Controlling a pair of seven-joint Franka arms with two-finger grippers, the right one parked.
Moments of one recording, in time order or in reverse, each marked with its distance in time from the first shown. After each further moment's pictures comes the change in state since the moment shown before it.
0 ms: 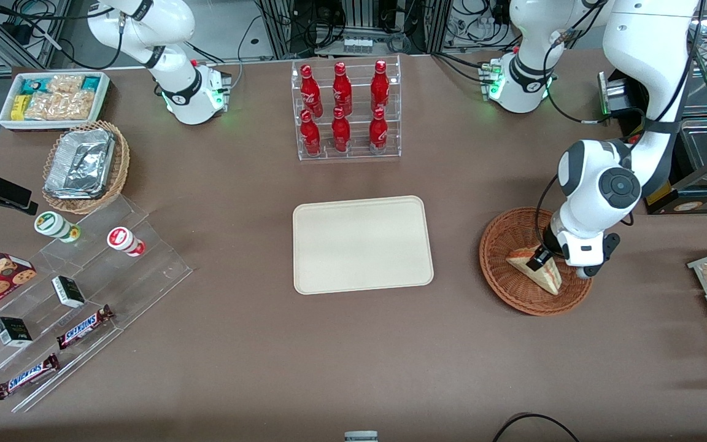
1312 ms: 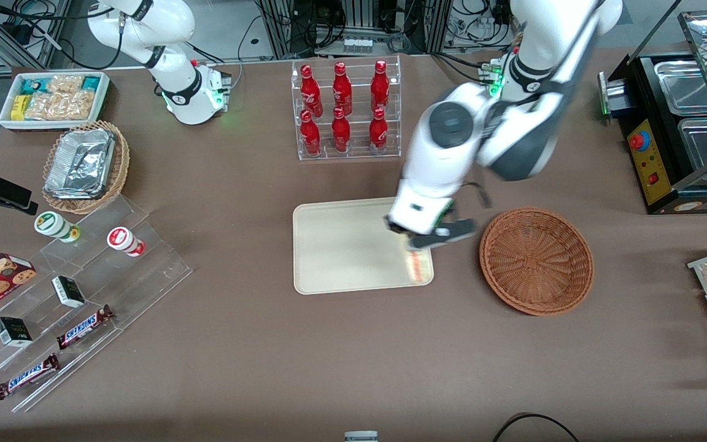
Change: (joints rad) arm -0.458 0.169 -0.139 0.610 0.052 -0.435 -0.021
